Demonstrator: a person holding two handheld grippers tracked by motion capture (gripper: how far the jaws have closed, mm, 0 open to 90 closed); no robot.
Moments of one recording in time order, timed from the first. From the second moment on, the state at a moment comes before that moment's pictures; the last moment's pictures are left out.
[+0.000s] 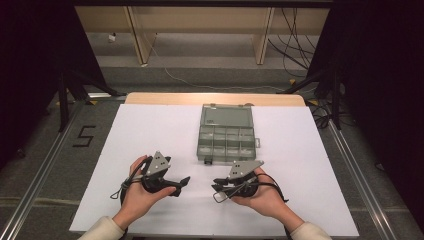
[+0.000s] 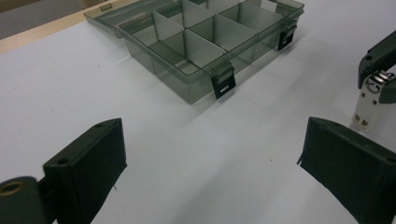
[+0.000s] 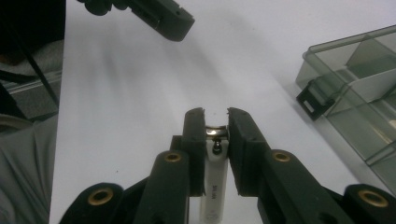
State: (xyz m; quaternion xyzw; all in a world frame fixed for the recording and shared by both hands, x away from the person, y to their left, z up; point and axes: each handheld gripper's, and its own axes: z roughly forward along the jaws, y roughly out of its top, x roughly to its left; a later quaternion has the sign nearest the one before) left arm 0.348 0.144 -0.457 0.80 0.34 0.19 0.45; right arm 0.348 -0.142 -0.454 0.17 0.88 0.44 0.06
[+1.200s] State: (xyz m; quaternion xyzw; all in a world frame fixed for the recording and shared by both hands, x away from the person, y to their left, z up) left arm 0.348 0.145 -0.456 0.80 0.34 0.19 0.45; right arm 0.364 -0.155 -0.430 0.24 0.83 0.49 0.11
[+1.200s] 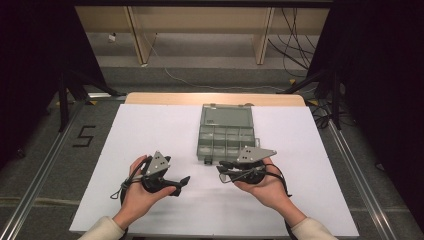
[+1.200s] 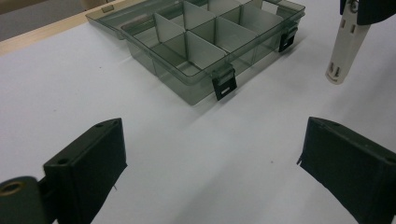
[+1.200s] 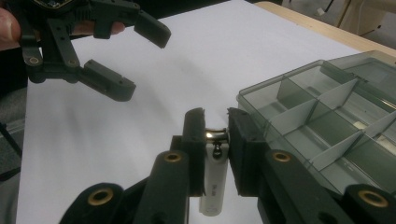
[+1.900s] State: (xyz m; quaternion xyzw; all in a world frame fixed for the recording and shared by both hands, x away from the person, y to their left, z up) left arm 0.348 0.146 -0.456 0.80 0.34 0.19 0.45; right arm 0.379 -0.151 -0.422 0.25 0.82 0.50 0.13
